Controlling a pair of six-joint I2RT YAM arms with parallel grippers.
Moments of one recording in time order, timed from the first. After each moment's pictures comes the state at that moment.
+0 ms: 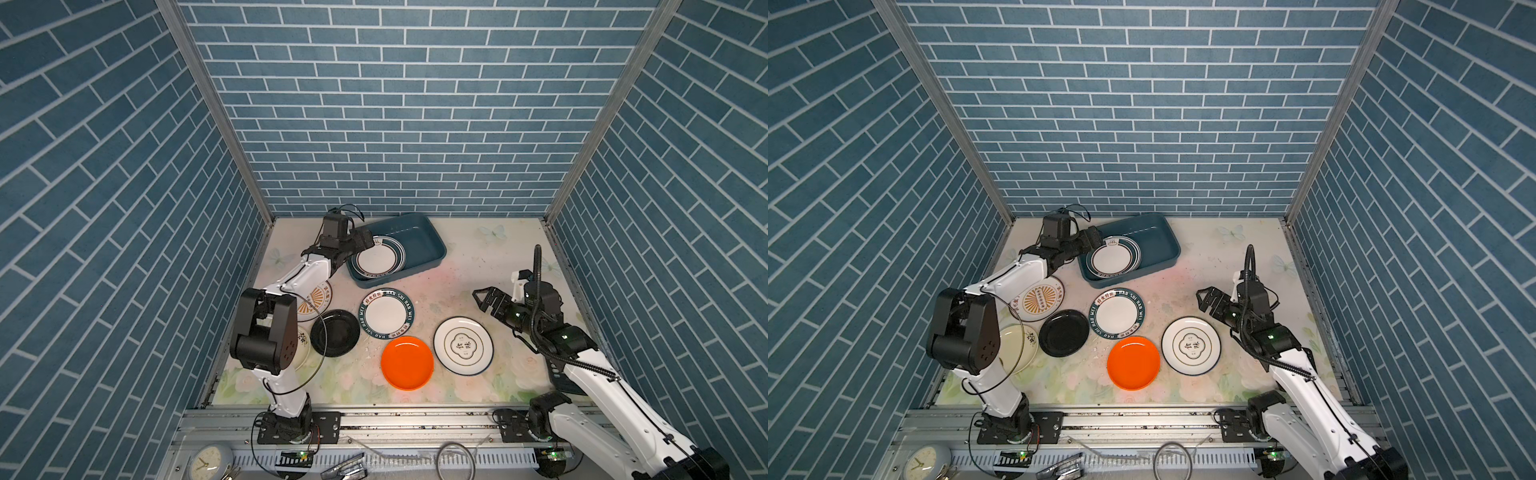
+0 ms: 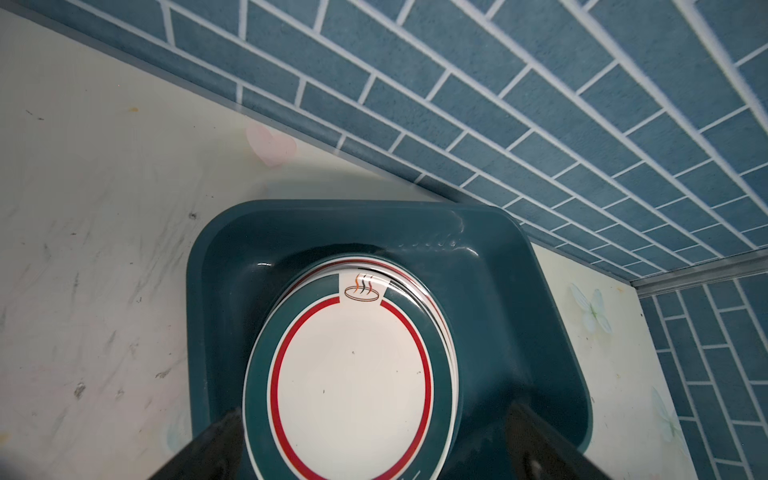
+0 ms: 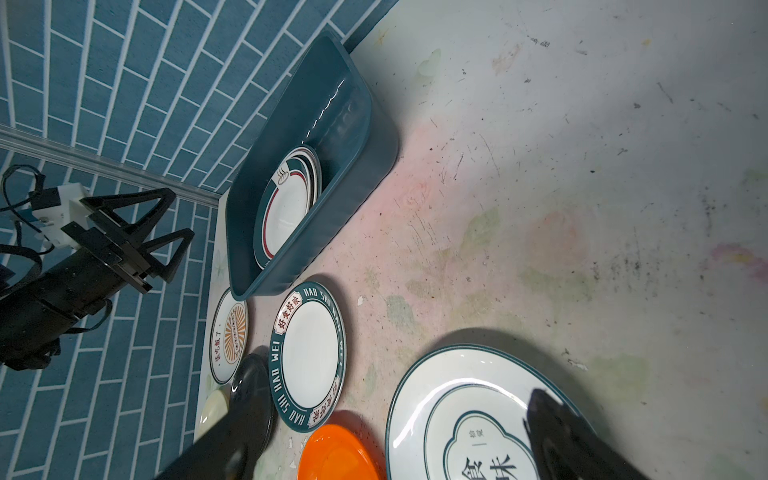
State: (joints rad) left arm -0.23 1.75 1.27 -0.11 0.10 -0.56; right arm 0.37 0.84 0.61 -0.36 -0.19 0.78
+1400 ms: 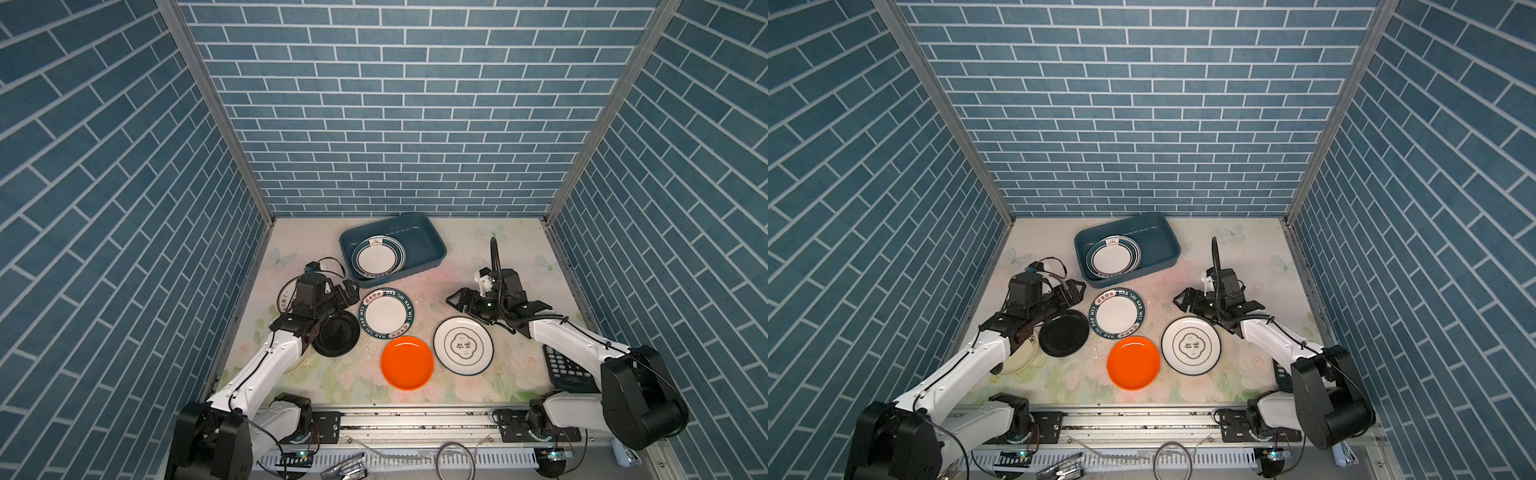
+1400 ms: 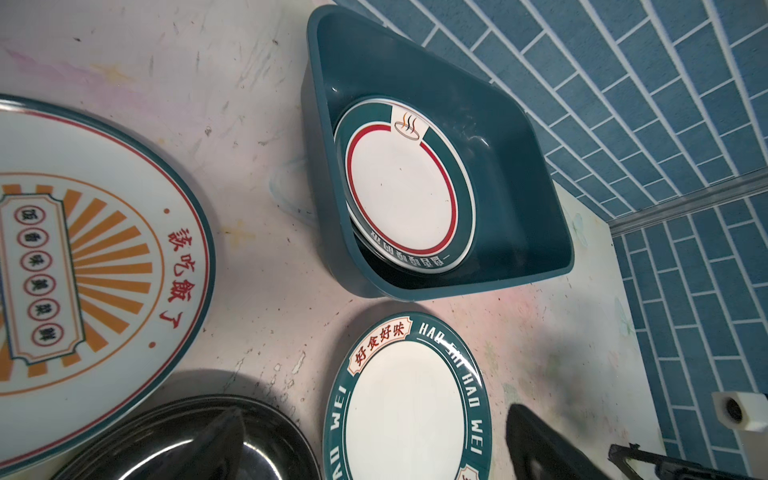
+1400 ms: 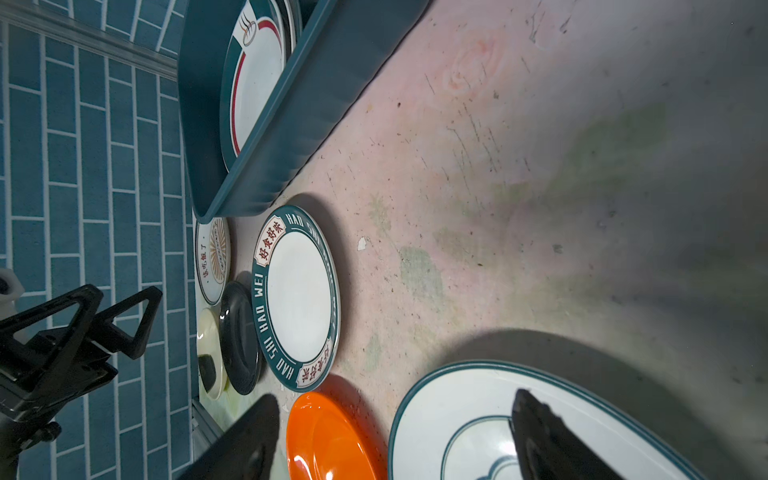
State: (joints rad) left arm -0.23 1.07 0.58 -0.13 0.15 -0.65; right arm 0.44 1.33 0.68 -0.15 -0.44 0.72
